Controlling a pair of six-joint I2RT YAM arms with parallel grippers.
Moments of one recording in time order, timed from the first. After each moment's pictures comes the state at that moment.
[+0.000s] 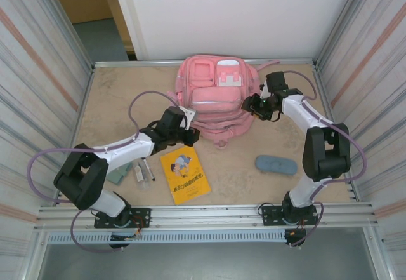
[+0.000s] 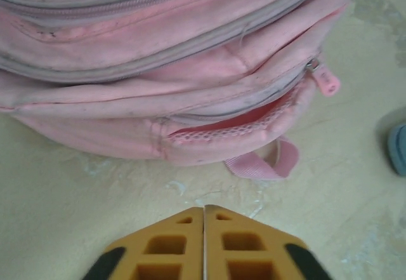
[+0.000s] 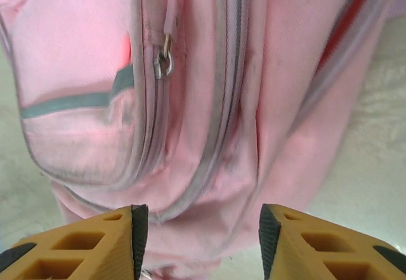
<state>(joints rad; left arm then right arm) -0.66 1.49 0.84 -0.09 0.20 -0.32 0.18 1.67 1.22 -0.61 -0.37 0.57</state>
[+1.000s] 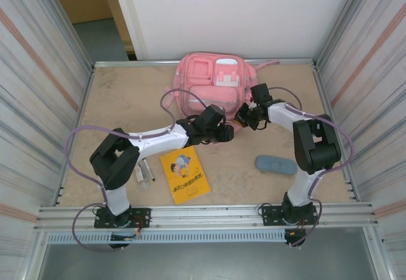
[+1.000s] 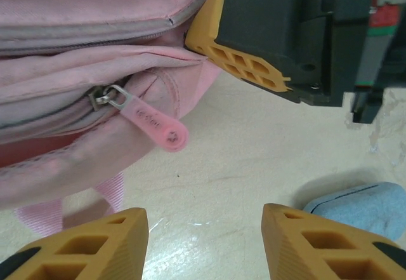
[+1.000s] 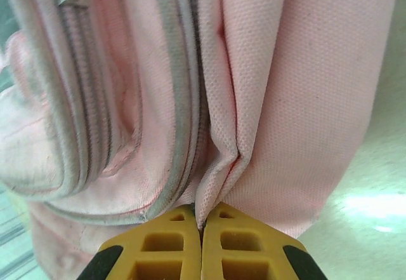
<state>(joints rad) -0.90 1.80 1.24 -0.25 0.01 -0.76 0.29 1.78 1.12 -0.37 -0.39 0.89</state>
